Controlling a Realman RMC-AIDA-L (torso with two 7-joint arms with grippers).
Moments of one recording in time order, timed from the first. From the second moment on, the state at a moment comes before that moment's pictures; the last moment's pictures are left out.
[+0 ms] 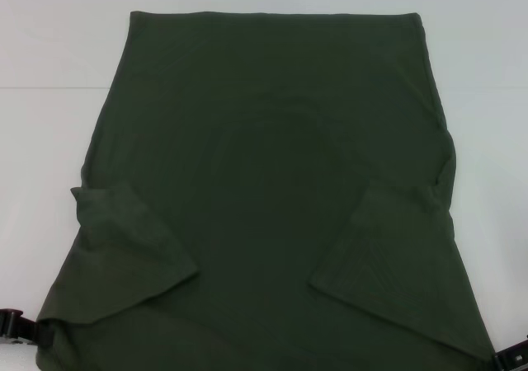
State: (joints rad) left arm -0.47 -2.00 0.49 0.89 2.66 1.72 -2.28; right arm 0.54 2.00 -0.73 -0.86 -2.65 -1.80 2.45
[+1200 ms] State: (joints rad) left arm -0.47 -2.00 0.49 0.88 2.66 1.71 -2.28; right arm 0.55 2.01 -0.76 -0.86 -2.66 -1.78 2.45
